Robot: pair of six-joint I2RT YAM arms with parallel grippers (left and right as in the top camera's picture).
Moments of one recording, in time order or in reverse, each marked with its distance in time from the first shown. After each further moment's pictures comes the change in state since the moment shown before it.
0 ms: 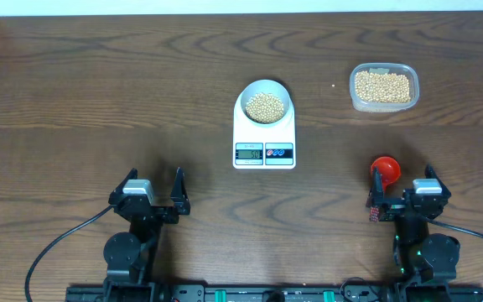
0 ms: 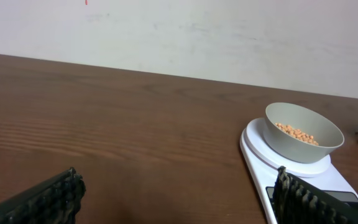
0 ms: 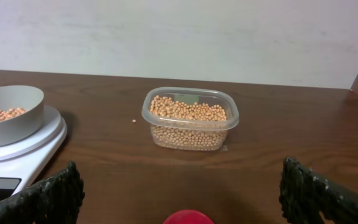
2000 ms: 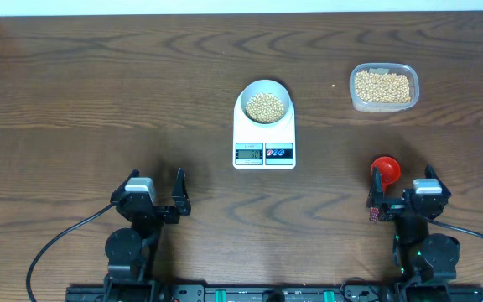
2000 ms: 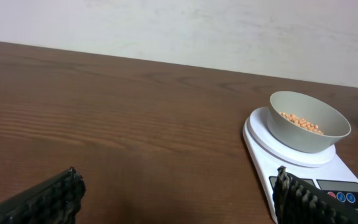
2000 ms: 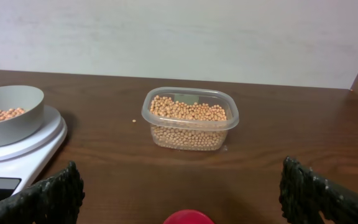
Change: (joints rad) left arm 0.000 0.047 0.000 0.000 0.000 0.000; right arm 0.000 0.000 0.000 0.000 0.000 0.000
